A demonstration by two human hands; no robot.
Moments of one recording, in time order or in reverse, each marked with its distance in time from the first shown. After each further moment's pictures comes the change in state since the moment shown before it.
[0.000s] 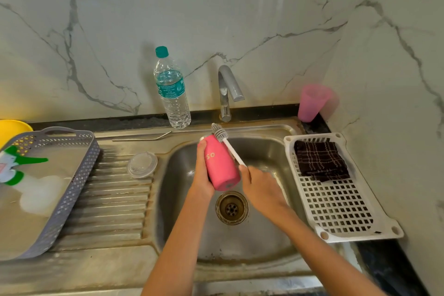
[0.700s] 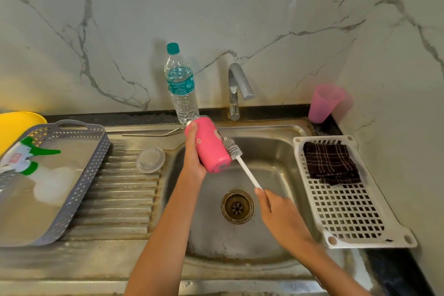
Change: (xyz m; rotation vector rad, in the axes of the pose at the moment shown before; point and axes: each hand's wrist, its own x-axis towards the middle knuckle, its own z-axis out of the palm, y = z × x) left_hand 0.006 0.048 -0.009 -0.059 -0.111 0.160; right_hand -0.045 0.027 -0.002 0.089 -0.093 -0.007
